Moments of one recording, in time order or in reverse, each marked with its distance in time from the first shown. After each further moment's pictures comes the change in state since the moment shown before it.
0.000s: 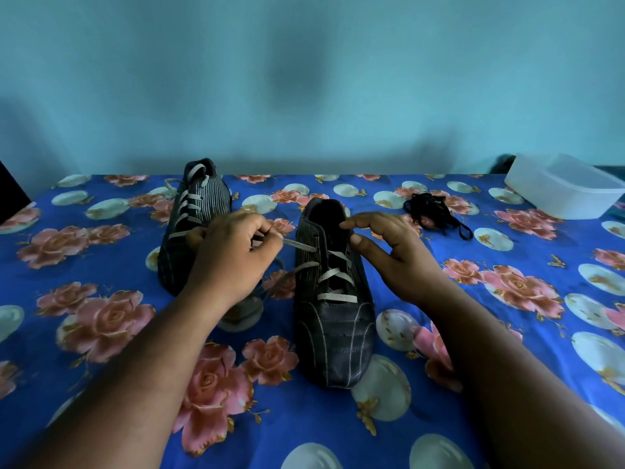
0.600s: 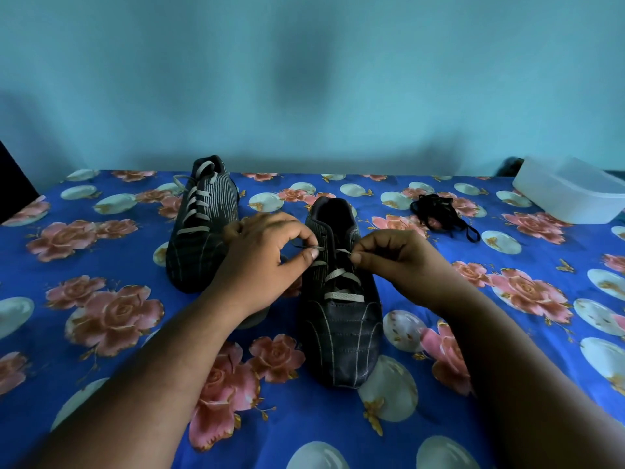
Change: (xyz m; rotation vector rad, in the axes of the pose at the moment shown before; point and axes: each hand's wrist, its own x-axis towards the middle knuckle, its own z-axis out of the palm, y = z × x) left_hand -0.011 0.023 0.006 0.011 -0.097 0.182; right_hand -0.002 -0.021 -0.009 0.332 -0.232 0.166
